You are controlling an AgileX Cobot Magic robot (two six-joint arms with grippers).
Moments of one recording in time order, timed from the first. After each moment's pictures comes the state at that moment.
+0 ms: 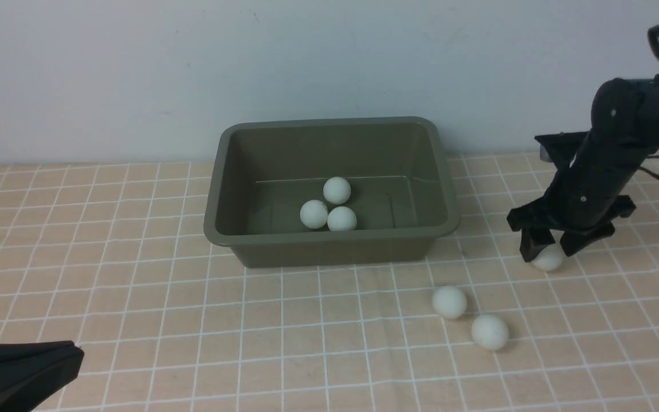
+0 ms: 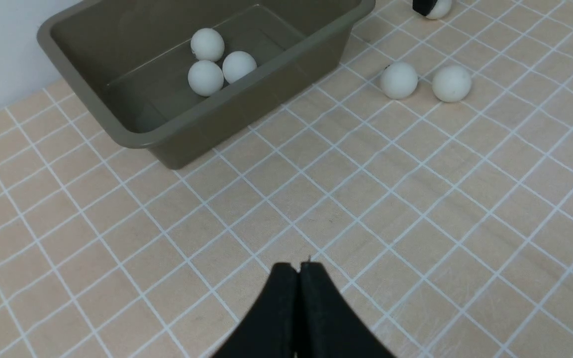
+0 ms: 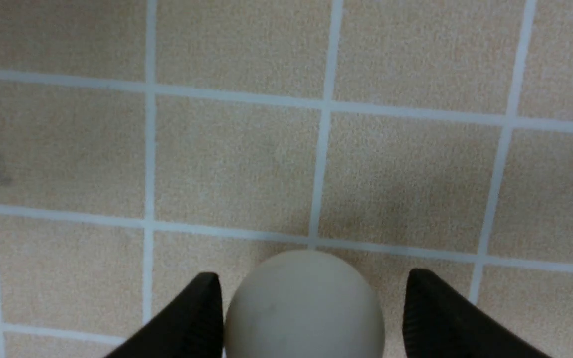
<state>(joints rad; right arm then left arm) 0.10 2.12 -1.54 0.08 1.02 -0.06 -0.29 0.49 -0.68 -0.37 0.86 0.45</state>
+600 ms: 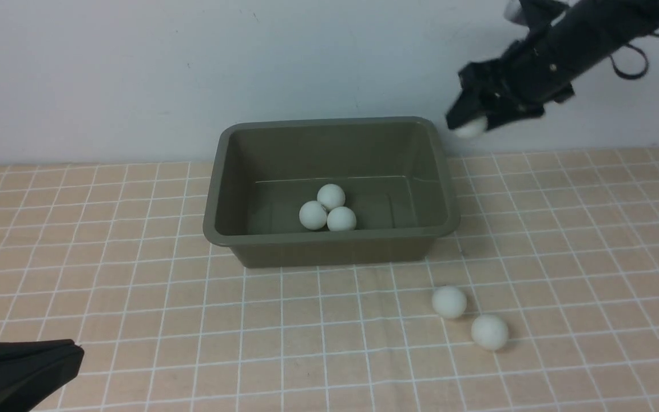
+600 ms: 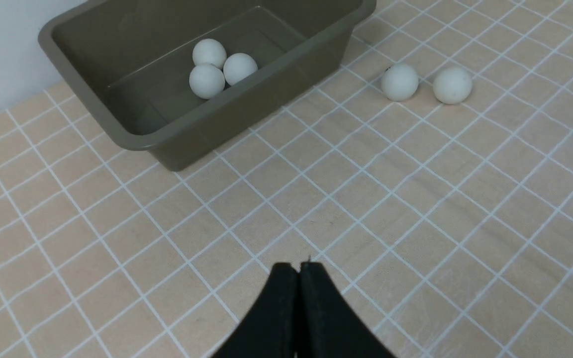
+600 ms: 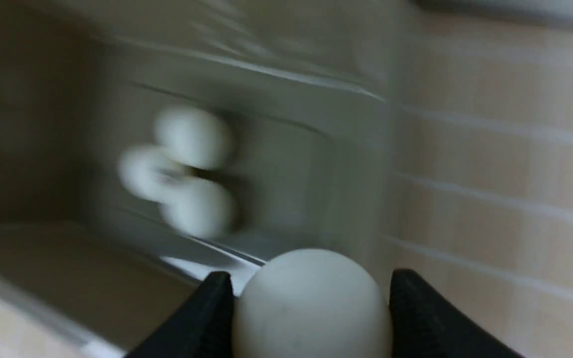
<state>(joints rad) 0.18 2.13 -2.06 0.54 1.23 -0.24 -0.29 0.49 -0.68 -0.37 0.86 0.45</state>
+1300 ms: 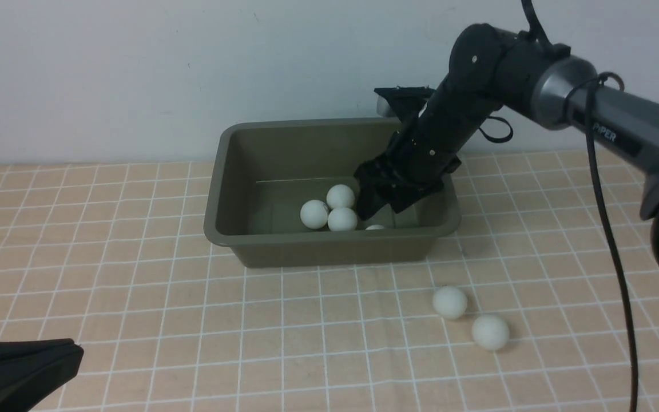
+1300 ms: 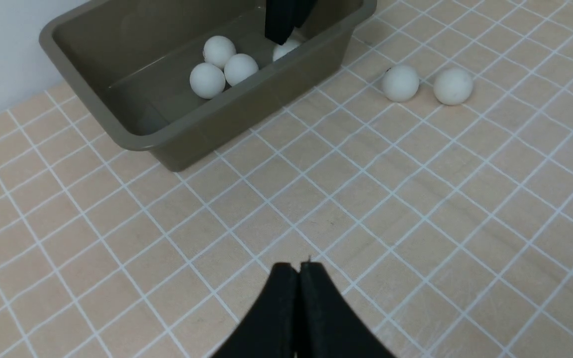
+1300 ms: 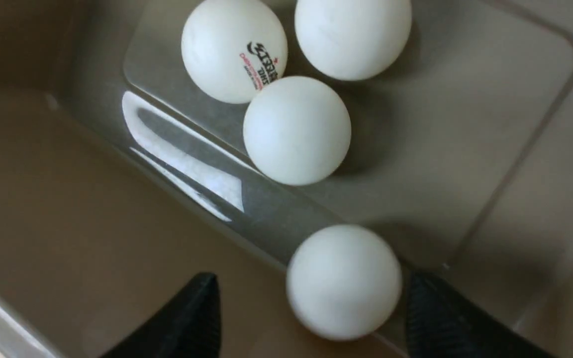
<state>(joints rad) 0.37 2.33 -2.09 0.43 1.24 -0.23 -0.29 0.49 -0.68 -0.37 0.86 0.45</state>
